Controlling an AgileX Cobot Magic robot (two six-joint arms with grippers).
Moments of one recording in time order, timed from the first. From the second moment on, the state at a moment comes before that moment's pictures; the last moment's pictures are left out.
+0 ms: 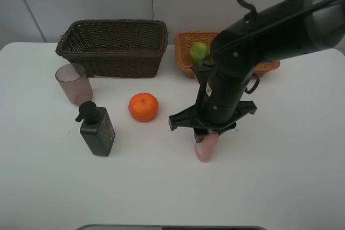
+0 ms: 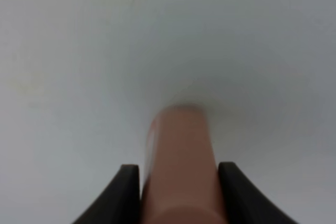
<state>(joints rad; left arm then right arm) -0.02 -0.01 -0.50 -0.01 1.07 -0.03 0.76 1.83 -1.02 -0.10 0.77 0.59</state>
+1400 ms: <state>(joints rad) -0.02 -0.01 -0.50 -0.01 1.07 -0.02 0.70 2.01 -1.85 -0.15 1.17 0.27</state>
